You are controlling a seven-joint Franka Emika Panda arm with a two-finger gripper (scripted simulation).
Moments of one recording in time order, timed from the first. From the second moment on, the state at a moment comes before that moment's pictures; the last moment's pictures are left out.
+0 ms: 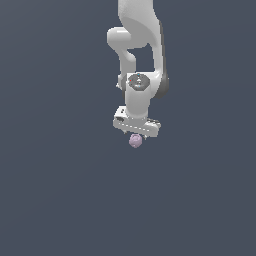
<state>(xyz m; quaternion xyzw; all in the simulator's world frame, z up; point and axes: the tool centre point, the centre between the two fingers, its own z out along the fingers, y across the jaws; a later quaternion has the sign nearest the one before) -0.059 0.034 0.099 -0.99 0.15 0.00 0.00</state>
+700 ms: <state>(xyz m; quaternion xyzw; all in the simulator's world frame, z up) -0.067 0.043 0.083 -0.99 0.16 0.00 0.00</state>
